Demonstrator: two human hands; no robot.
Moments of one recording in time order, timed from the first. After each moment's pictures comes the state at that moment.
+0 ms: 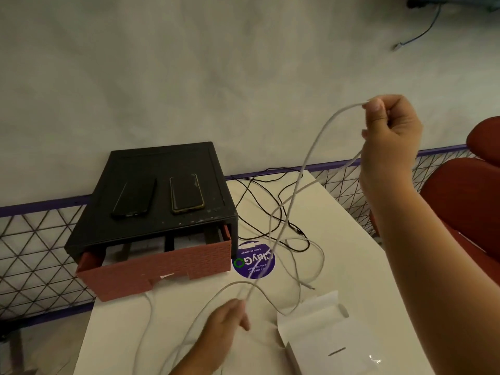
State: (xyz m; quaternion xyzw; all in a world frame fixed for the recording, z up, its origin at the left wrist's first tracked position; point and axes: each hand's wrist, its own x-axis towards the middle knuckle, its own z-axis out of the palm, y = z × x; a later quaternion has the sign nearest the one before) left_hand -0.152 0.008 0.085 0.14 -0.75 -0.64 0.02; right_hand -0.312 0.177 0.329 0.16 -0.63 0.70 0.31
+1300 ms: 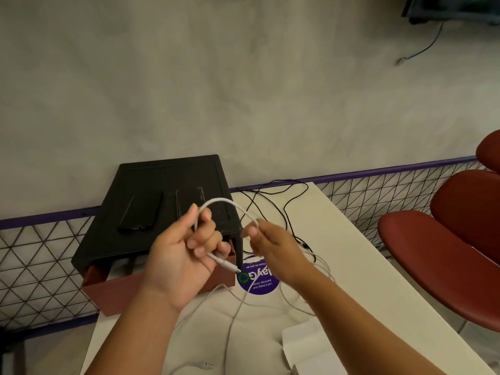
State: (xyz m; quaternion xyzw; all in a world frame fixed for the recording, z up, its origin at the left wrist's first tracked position) left_hand -0.178 -0.031 0.255 0.00 -0.37 -0.92 0.09; right_hand -0.267 0.104 0.218 0.33 -0.78 0.52 -0.09
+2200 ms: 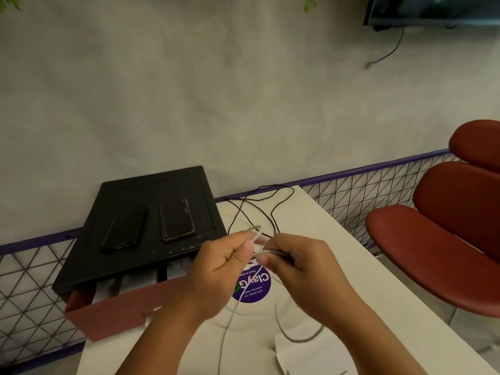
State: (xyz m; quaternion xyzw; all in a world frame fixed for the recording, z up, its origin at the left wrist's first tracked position) left_hand -0.189 0.008 0.246 -0.12 -0.80 -0.58 0.10; right_hand -0.217 0.166 0.266 0.33 -0.83 0.44 0.07
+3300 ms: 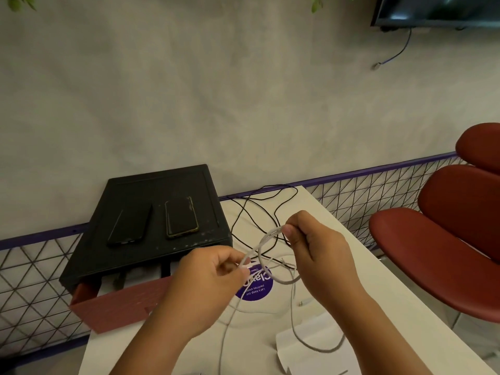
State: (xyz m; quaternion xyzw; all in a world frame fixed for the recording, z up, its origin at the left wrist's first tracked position) left_hand -0.159 0.014 0.261 0.10 -0.84 -0.53 0.11; right_hand -0.228 0.168 0.261 0.26 -0.86 0.40 0.20
